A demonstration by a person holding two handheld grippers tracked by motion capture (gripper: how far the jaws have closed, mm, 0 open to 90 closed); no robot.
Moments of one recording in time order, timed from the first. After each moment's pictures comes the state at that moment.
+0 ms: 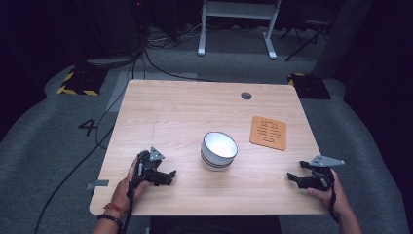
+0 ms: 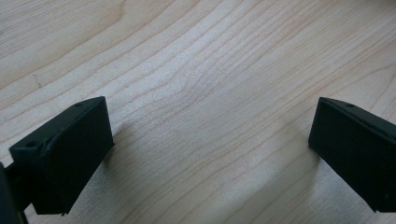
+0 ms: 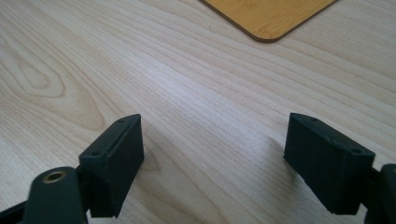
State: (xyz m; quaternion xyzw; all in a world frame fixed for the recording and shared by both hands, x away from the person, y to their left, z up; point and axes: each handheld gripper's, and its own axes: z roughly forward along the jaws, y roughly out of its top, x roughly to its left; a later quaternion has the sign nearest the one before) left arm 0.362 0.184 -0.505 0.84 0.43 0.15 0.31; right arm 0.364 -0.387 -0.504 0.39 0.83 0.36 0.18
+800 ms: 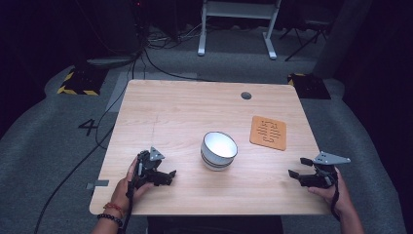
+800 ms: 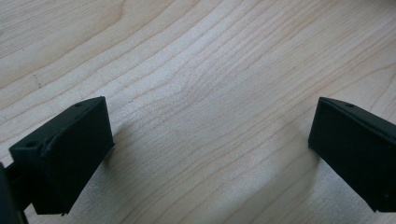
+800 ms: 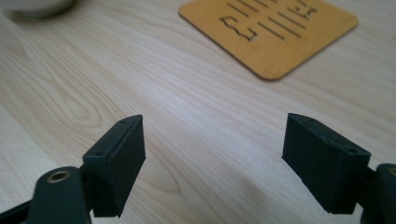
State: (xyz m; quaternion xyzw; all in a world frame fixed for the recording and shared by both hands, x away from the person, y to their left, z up) left arm 0.362 0.184 -0.505 0.83 0.43 0.15 0.31; right arm 0.360 -0.383 -0.480 0.38 0.82 0.39 0.18
